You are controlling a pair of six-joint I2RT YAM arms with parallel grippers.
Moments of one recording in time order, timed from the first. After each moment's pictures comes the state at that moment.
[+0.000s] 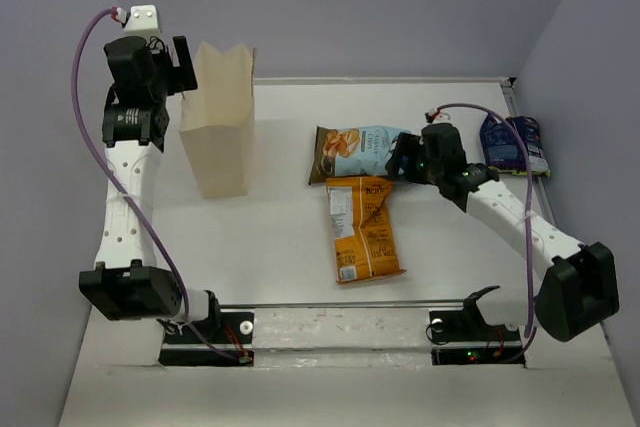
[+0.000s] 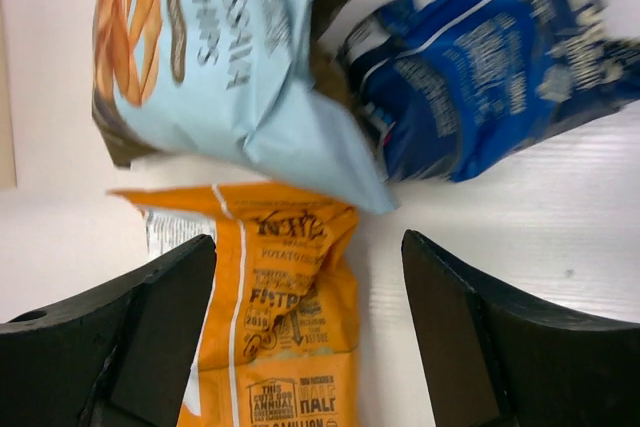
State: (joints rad) left arm 0.05 1.39 1.62 -0.47 -0.13 0.01; right arm 0.45 1.29 0.94 -0.32 0.12 0.53
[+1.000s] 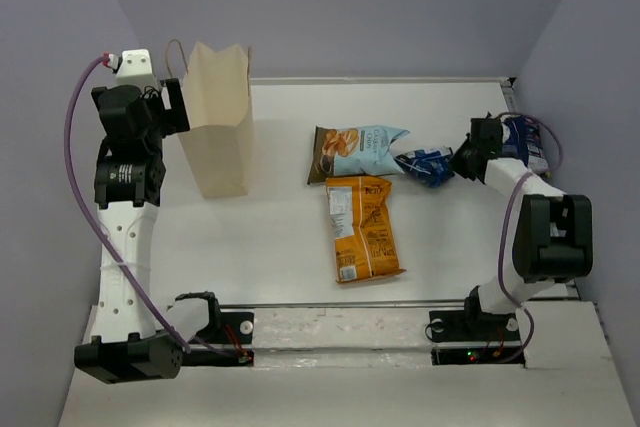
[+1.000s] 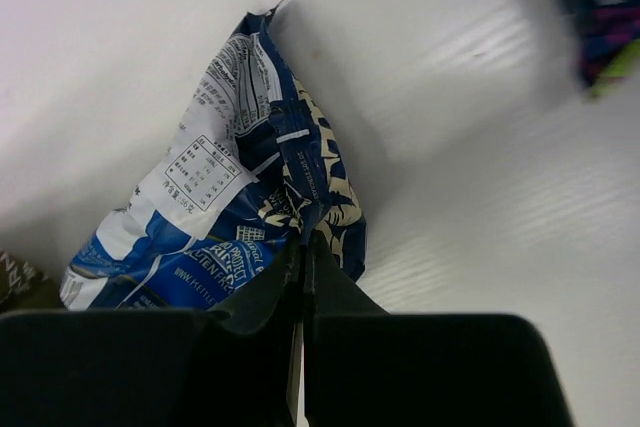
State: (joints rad) left arm 0.05 1.07 1.38 -0.54 -0.22 0.06; right arm 0.00 1.64 1.01 -0.22 0.09 0.61
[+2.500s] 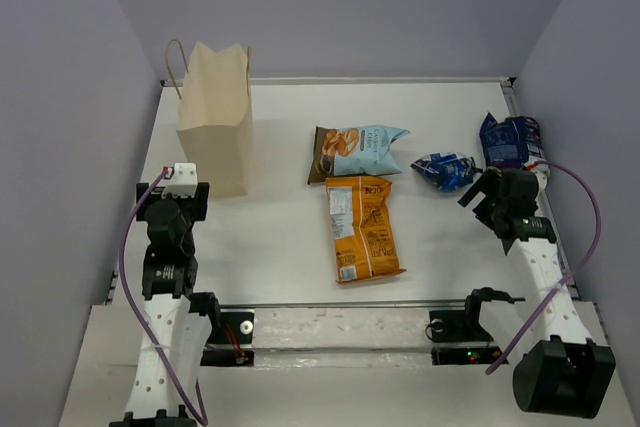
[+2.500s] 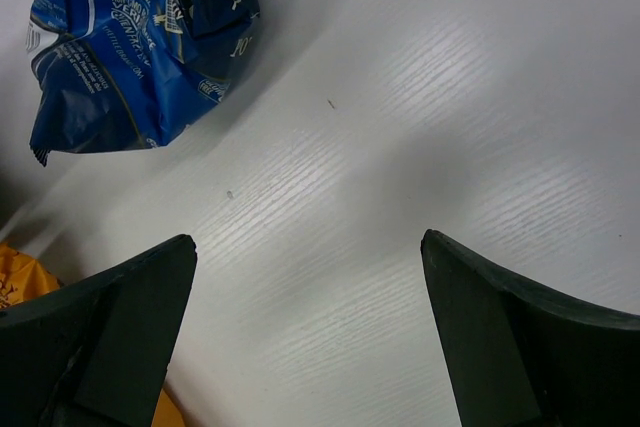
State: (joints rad) left arm 0.05 0.48 0.41 -0.16 -0.28 0.34; right arm -0.12 0.85 0.63 -0.55 0.16 0.56
